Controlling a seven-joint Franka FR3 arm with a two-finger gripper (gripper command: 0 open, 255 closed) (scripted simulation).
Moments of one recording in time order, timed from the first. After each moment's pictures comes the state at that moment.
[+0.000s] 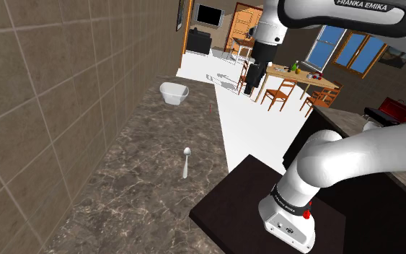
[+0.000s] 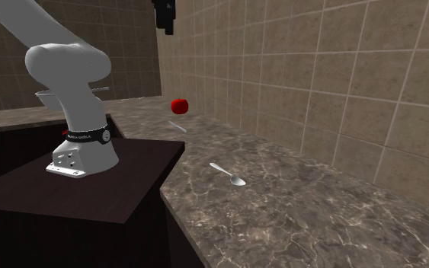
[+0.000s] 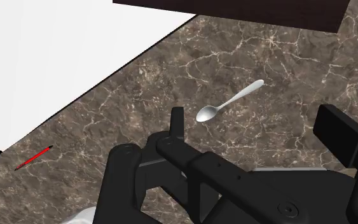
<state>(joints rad) 0.00 -0.79 -0.02 -2.39 -0.06 1.57 -0.16</state>
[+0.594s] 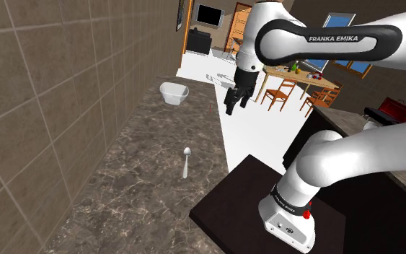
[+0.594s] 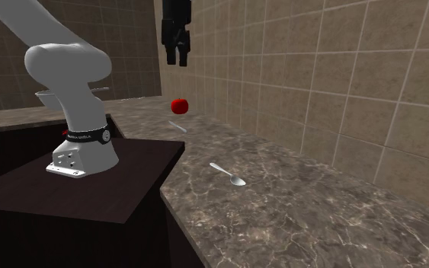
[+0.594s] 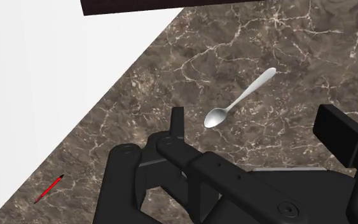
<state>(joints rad) -0.03 -0.77 0.11 -2.59 0.00 1.80 0.10</state>
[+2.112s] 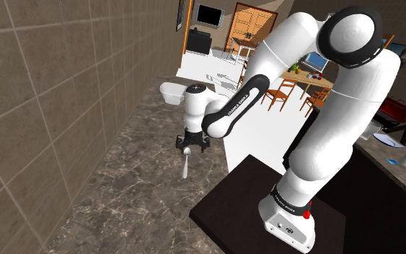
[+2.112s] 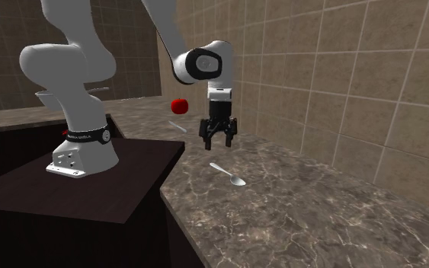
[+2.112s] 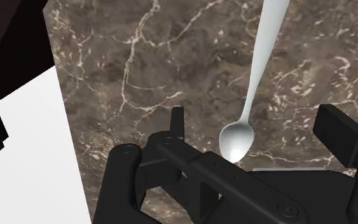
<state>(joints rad) -0.28 0.13 0.47 -2.56 -0.47 2.58 1.33</state>
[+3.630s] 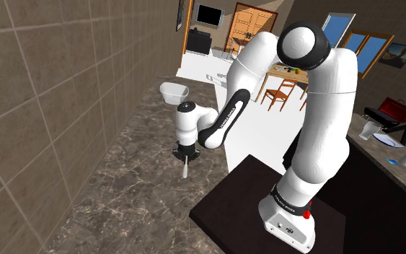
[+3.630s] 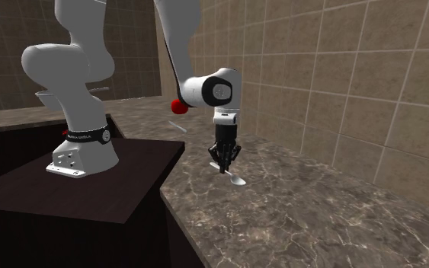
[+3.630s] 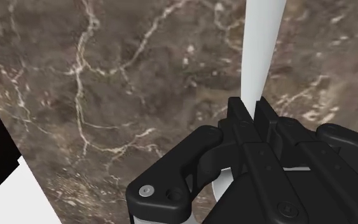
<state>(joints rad) -0.17 0.42 0.31 -2.43 -0.77 2.66 1.69</state>
